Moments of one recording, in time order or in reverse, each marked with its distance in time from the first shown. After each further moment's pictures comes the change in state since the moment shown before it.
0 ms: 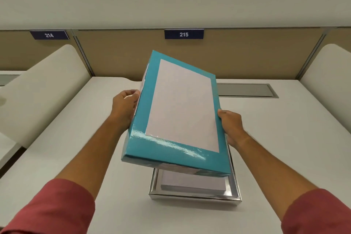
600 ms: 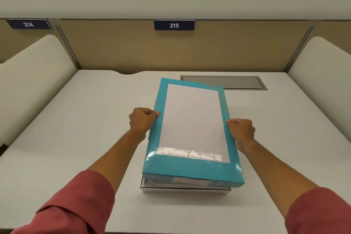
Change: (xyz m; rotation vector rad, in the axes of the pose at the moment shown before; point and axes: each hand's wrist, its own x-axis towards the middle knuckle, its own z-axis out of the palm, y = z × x) left_hand -0.004 -0.084 0.059 0.403 -0.003 0.039; right_hand -0.002 0.042 -0.060 -0.287 0.246 -0.008
